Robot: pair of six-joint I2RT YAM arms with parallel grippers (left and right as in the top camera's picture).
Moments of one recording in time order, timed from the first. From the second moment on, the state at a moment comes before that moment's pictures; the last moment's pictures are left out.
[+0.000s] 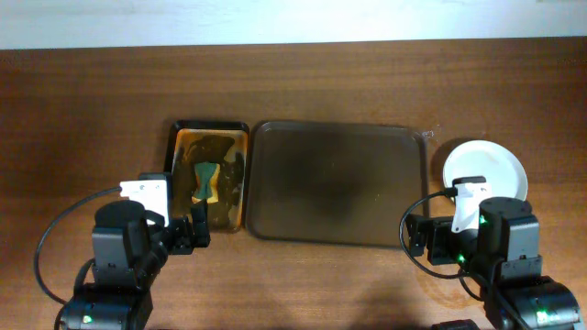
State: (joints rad) left arm -0.07 0.71 0.83 -0.81 0.03 -0.11; right arm 0.11 0.70 0.88 -0.99 -0.07 0.11
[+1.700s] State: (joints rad) left arm -0.07 0.27 0.41 -0.50 0.00 -0.09; right arm 0.05 0.01 0.01 -0.07 0.05 0.08
